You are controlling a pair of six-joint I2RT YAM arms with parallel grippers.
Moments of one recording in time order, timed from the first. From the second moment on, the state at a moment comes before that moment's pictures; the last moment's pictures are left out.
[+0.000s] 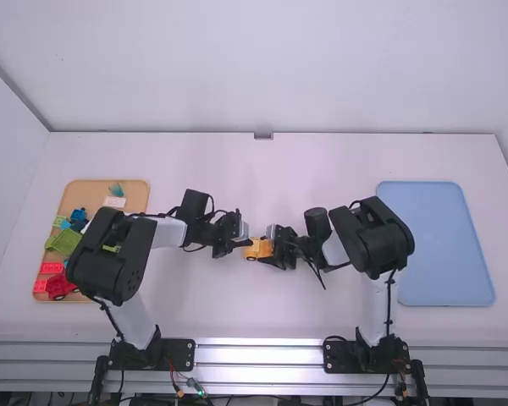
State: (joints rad) left arm -0.22 1.84 0.73 0.02 0.98 1.05; right arm 0.36 2.13 0.59 0.73 -0.97 -0.73
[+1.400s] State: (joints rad) left arm -0.28 1.82 0.67 0.19 0.87 0.88; right arm 0.36 2.13 0.59 0.73 -0.97 -0.72
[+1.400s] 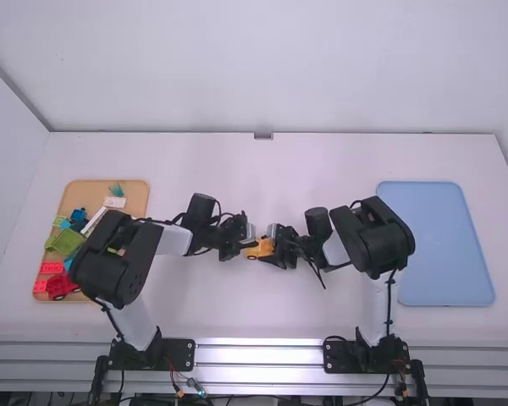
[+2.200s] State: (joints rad) left arm -0.11 1.05 0.71 -0.21 0.09 0.24; right arm 0.43 2.08 0.60 0.66 -0.80 -0.65
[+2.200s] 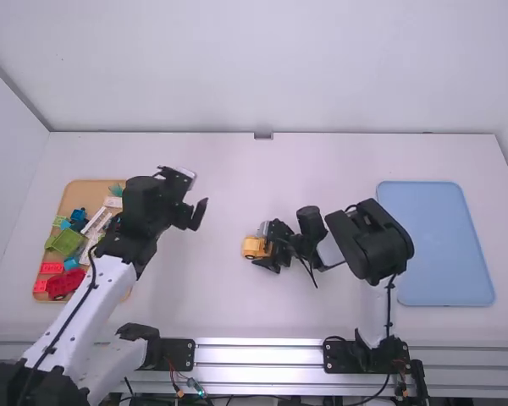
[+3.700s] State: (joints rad) left arm 0.66 1.70 0.84 -0.68 0.08 -0.24; right arm 0.47 1.35 0.59 0.06 -0.25 -0.66
